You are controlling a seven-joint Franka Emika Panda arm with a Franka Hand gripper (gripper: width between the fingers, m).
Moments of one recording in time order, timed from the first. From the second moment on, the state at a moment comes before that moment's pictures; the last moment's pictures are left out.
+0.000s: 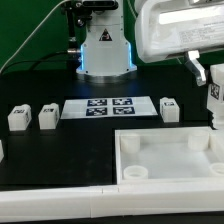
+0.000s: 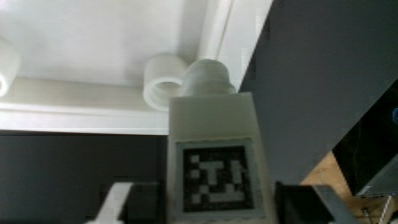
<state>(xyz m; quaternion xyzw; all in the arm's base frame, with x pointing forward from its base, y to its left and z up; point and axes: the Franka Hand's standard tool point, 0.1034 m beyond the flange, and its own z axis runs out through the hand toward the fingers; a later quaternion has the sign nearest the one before) 0.566 0.128 0.129 -0.96 -0.07 -0.26 0.05</state>
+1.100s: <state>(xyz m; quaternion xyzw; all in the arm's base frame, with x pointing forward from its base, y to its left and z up) 0.623 0.106 0.104 -0.96 -0.08 -0.26 0.05</state>
